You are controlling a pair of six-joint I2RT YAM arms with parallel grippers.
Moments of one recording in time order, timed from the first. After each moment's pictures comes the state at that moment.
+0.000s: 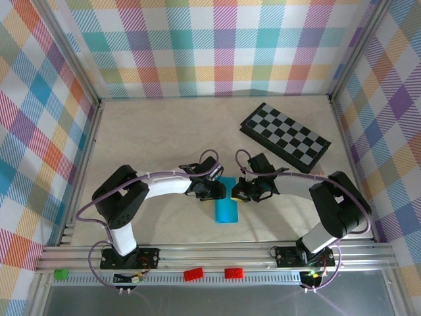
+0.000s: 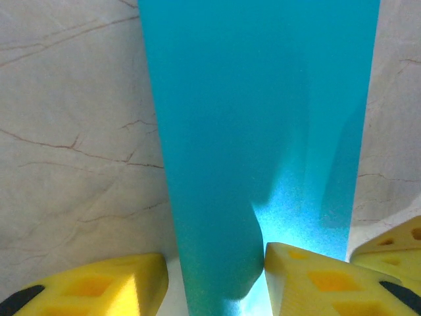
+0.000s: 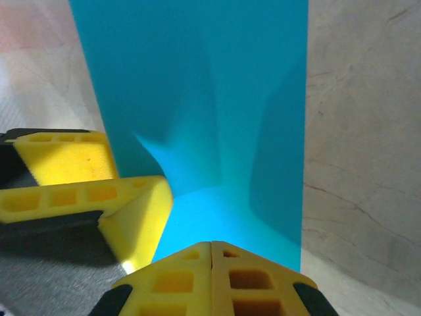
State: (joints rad) left arm -0.84 1.81 1.01 -0.37 0.16 -0.84; right arm 0.56 1.57 0.69 -0.23 -0.60 0.75
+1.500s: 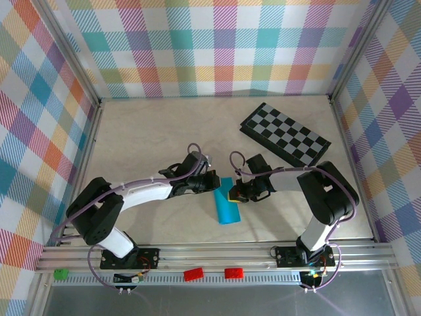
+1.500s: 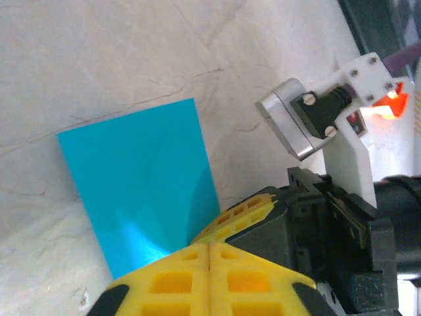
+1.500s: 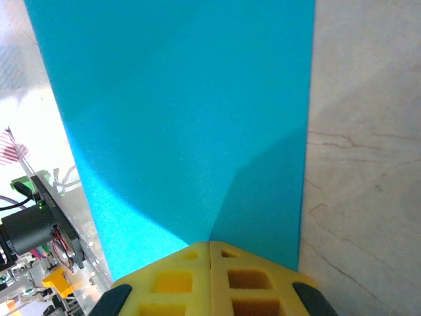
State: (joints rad) left arm -0.76 1.56 0.82 -0.04 0.27 -0.89; right arm 0.53 1.71 0.70 -0.16 -0.70 0.56
